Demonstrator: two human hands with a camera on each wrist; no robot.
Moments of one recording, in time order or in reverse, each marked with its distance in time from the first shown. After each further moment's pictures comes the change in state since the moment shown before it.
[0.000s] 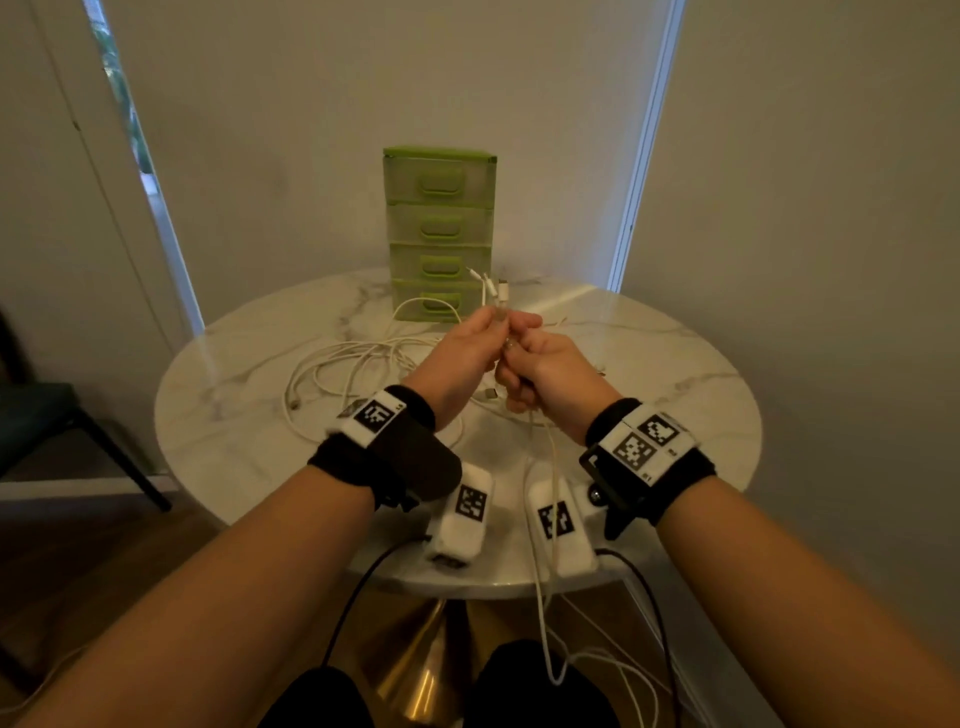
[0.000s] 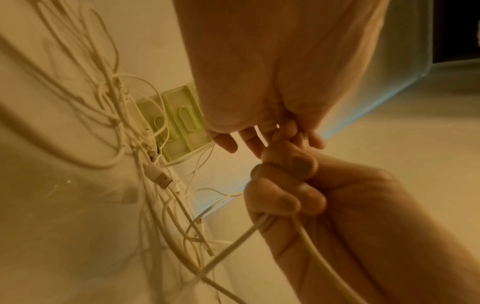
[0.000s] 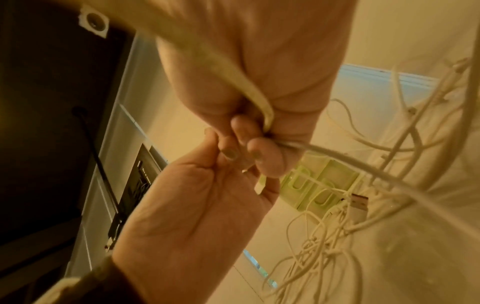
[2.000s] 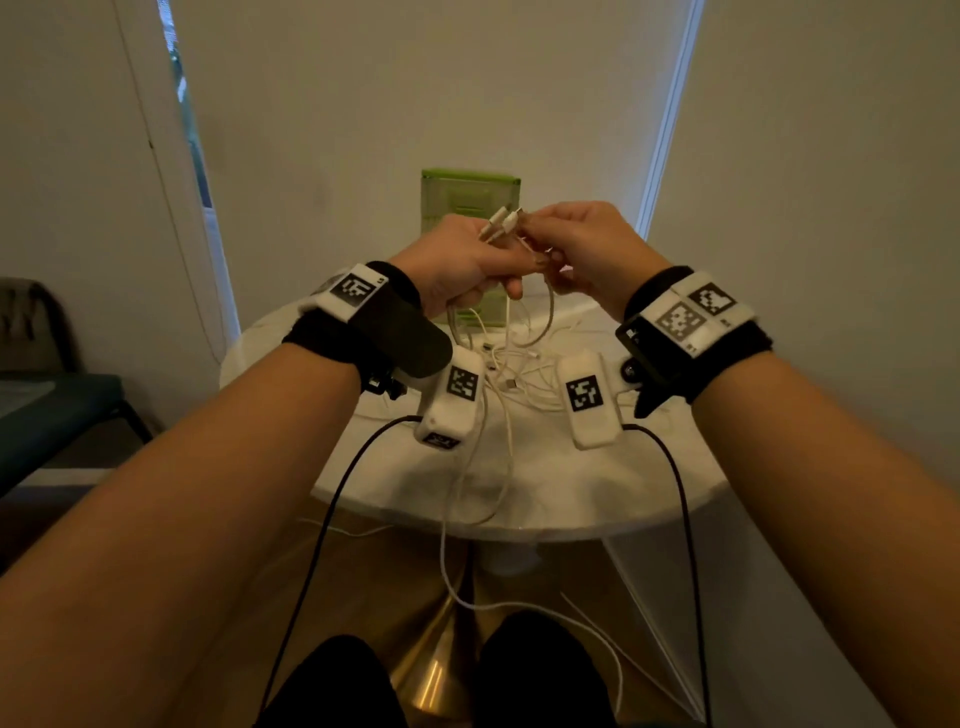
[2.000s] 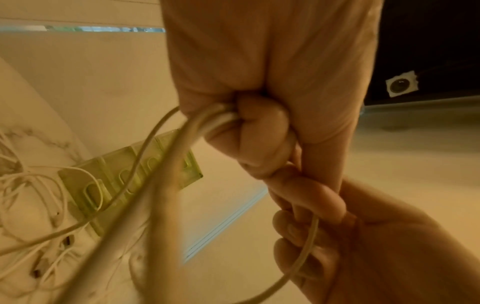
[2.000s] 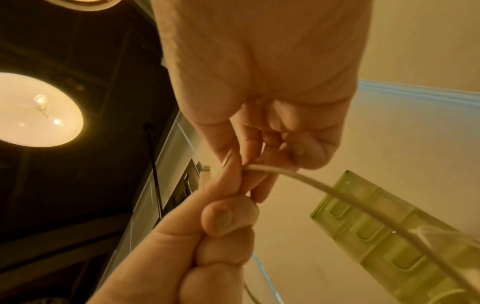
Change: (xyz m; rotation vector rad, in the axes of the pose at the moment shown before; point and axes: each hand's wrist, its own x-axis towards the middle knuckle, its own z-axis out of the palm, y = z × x) left_hand -0.034 0.114 -0.031 0.246 0.008 -0.003; right_hand -0.019 -0.113 0.017 -0.302 0.113 -0.213
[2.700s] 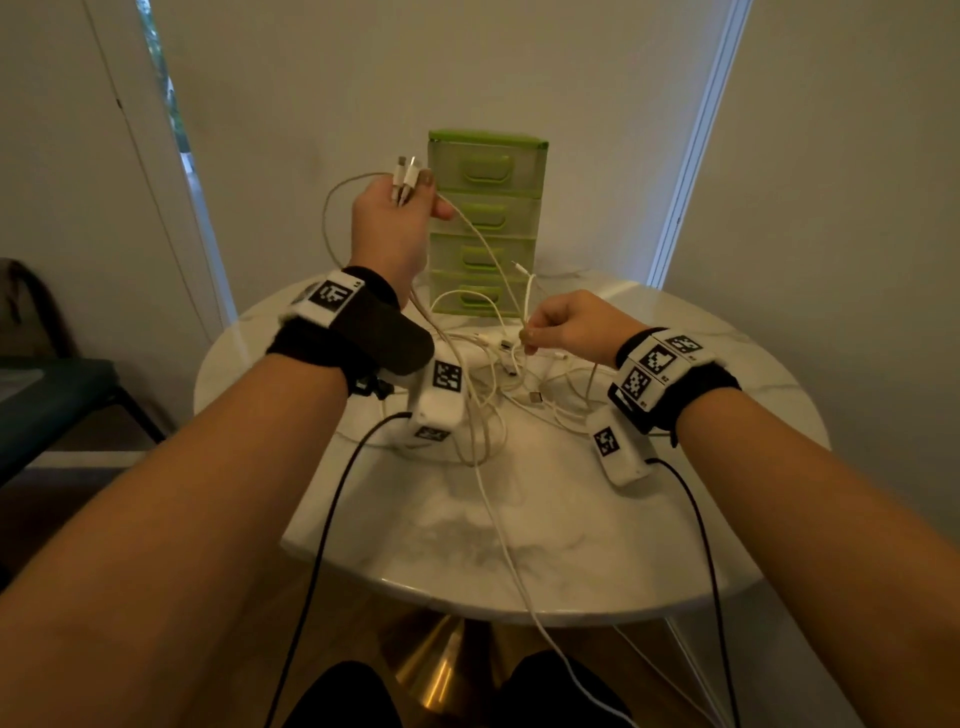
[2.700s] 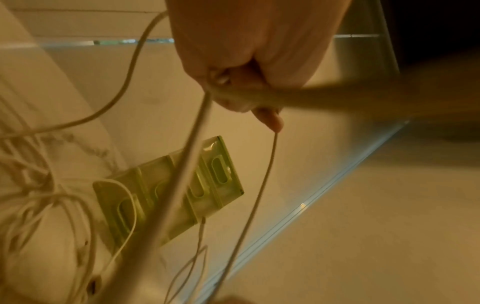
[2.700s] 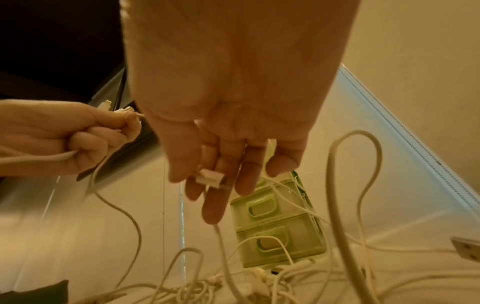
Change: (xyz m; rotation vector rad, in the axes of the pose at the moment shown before) left_hand 0.085 -0.071 -0.052 -0.180 0.654 0.043; right_hand 0.076 0.125 0.008 -0.503 -0.288 0.104
